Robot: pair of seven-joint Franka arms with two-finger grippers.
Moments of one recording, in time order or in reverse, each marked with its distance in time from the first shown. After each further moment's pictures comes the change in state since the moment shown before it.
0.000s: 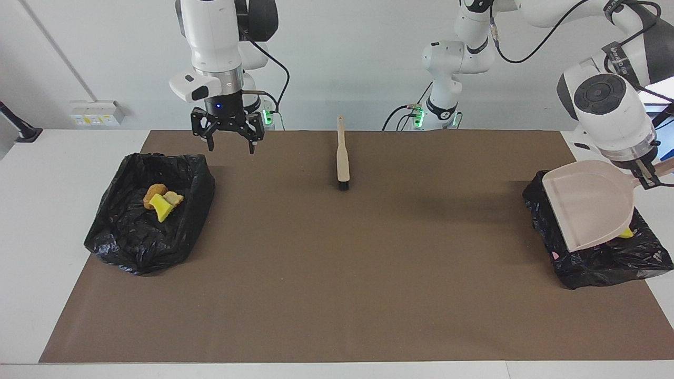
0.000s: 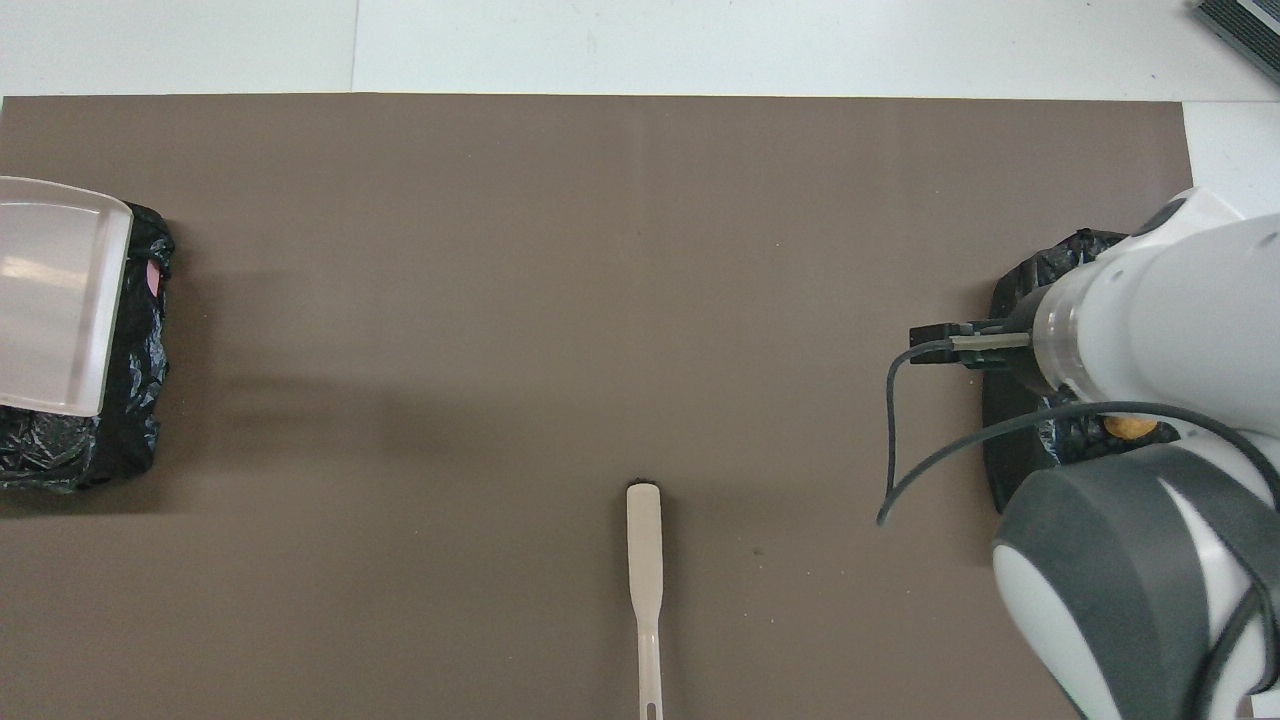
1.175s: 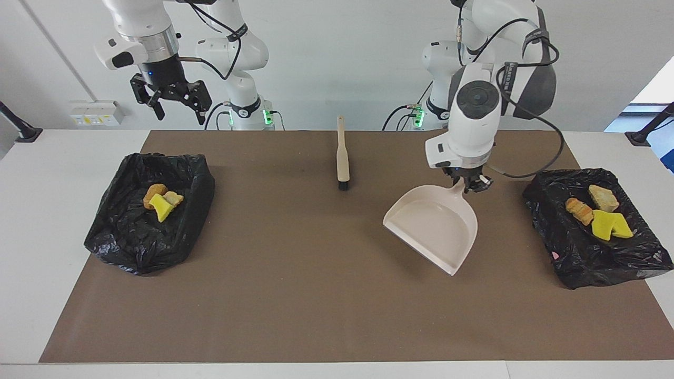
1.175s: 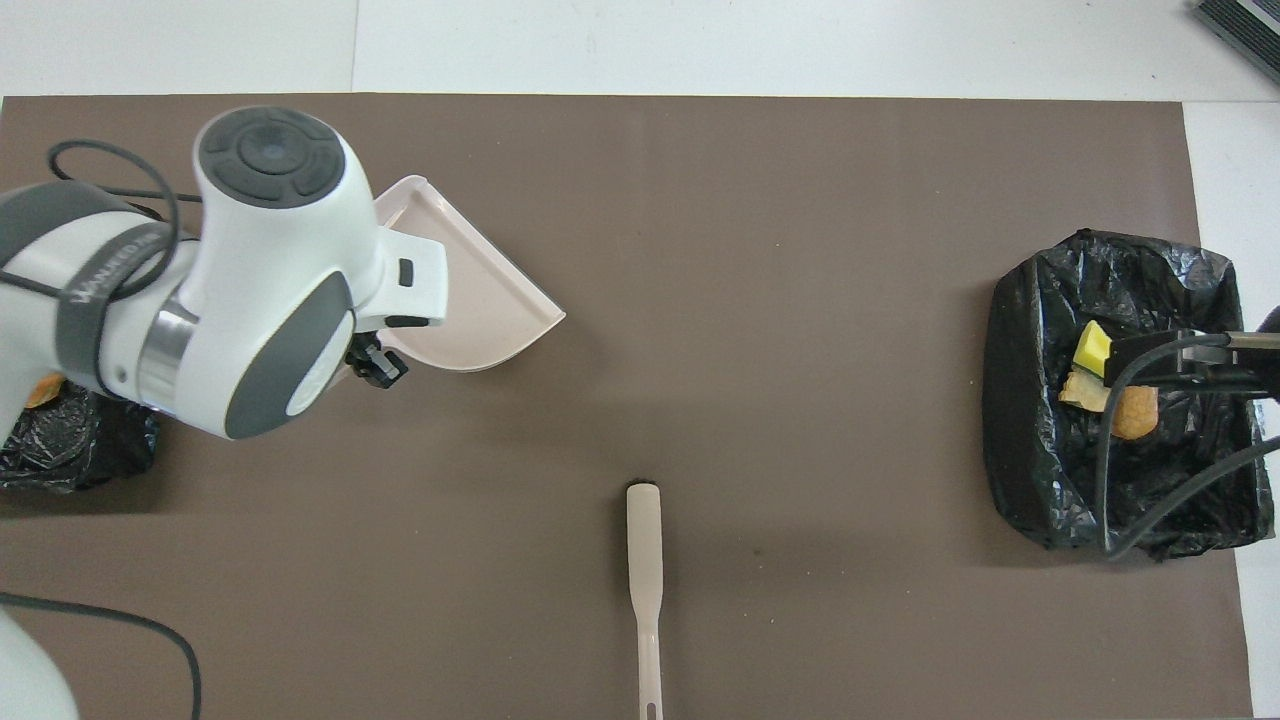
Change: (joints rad) left arm -0.024 0.071 -0.470 -0.018 -0.538 -0.170 -1.252; right arm -0.007 -0.038 -0.188 0.108 0.061 -0.191 -0.104
